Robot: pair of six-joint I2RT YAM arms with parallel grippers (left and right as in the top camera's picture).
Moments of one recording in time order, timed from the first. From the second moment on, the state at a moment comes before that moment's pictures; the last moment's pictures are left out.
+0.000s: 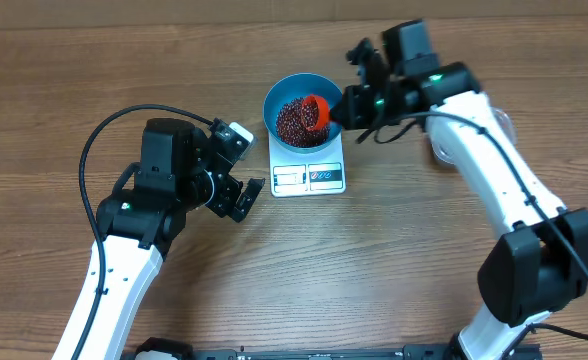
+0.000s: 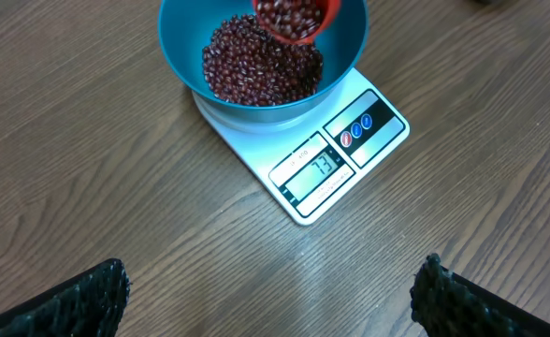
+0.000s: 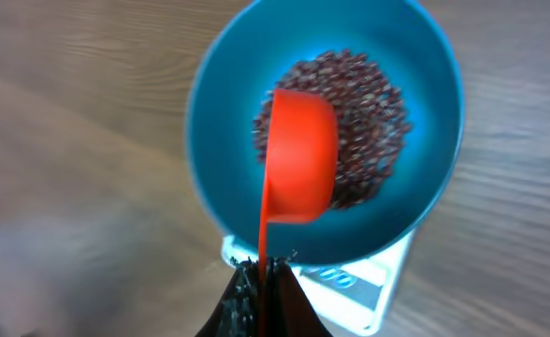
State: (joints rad) left arm -0.21 1.20 1.02 -0.68 0.30 0.34; right arm 0.35 1.86 1.66 -0.85 -0.39 0.19
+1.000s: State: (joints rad) left arm -0.21 1.20 1.02 -0.68 0.30 0.34; right arm 0.62 1.86 1.74 -0.83 0.33 0.02
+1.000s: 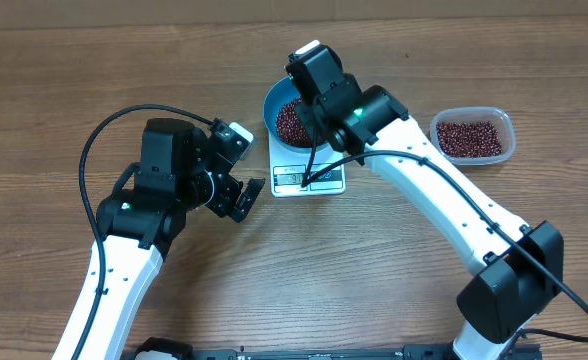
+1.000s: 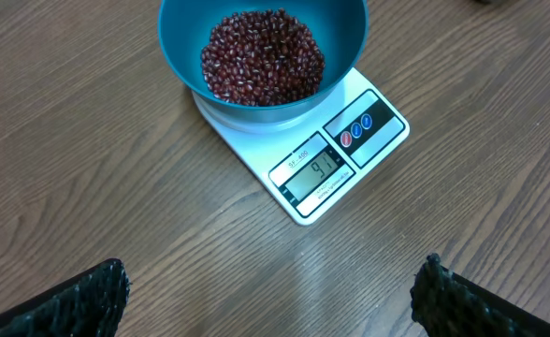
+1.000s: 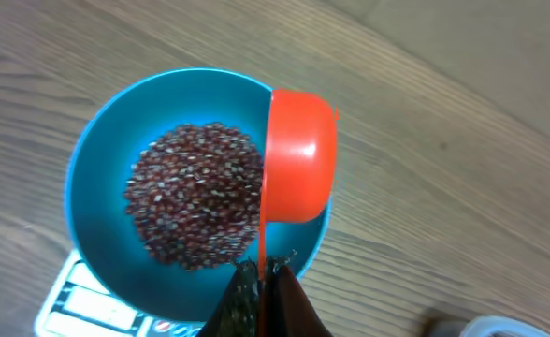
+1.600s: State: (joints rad) left arm -0.21 1.20 1.02 -0.68 0.30 0.34; right arm 0.05 1.55 1.75 -1.07 -0.03 0.05
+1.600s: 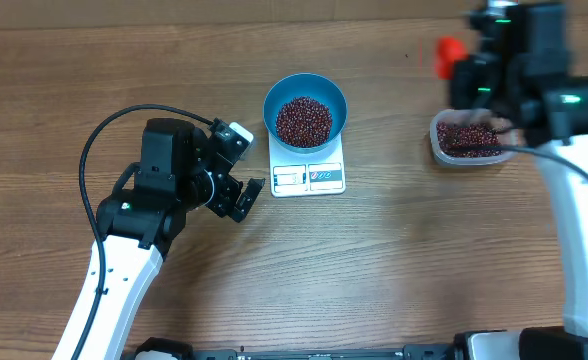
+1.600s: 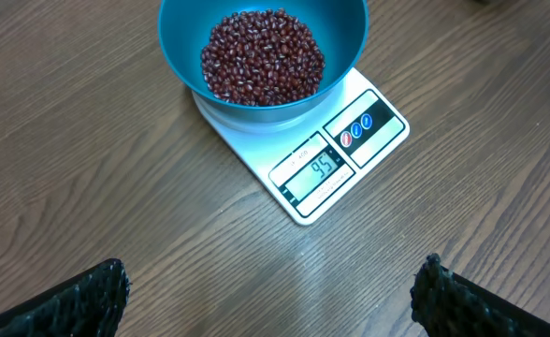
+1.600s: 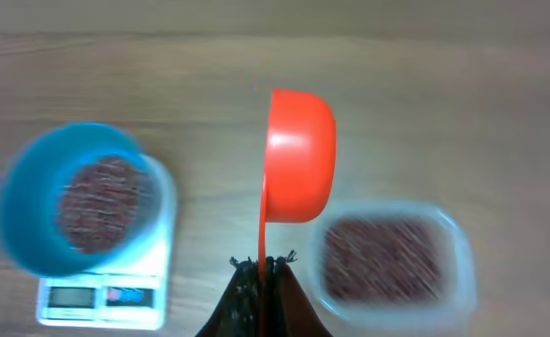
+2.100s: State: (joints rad) left arm -0.21 1.20 1.02 -0.68 0.30 0.34; right arm -0.30 1.71 1.66 -1.14 -0.12 -0.01
